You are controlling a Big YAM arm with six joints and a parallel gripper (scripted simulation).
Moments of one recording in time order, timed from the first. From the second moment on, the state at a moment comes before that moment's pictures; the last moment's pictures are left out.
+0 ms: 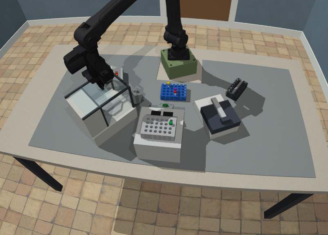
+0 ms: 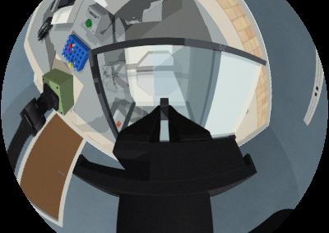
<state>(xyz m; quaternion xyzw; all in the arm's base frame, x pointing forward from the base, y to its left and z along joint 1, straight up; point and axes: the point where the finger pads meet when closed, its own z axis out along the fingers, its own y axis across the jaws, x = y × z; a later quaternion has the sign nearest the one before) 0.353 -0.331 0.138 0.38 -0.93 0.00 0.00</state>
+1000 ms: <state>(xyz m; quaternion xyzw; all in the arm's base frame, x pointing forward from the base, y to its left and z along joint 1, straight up) 0.372 -0.350 0.138 0.38 -0.93 0.00 0.00</state>
